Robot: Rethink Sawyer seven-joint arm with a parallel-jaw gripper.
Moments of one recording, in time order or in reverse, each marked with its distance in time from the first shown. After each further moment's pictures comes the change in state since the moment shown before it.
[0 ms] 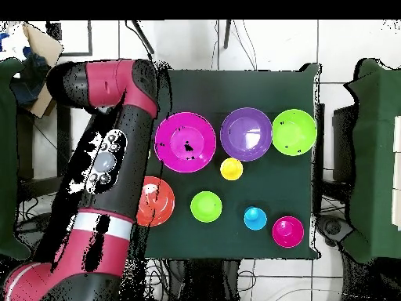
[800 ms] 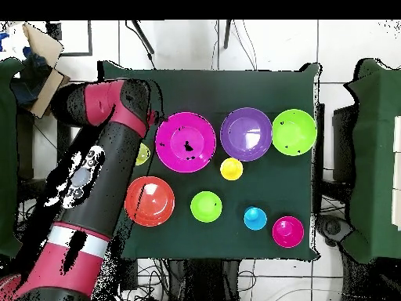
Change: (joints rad) arm 0.076 0.035 -0.128 0.107 -0.032 0.000 0.010
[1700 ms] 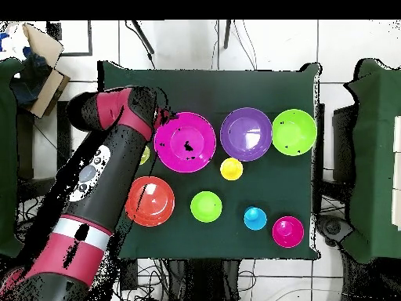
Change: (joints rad) arm 0.000 0.071 -0.043 0.015 0.000 -0.157 0.062
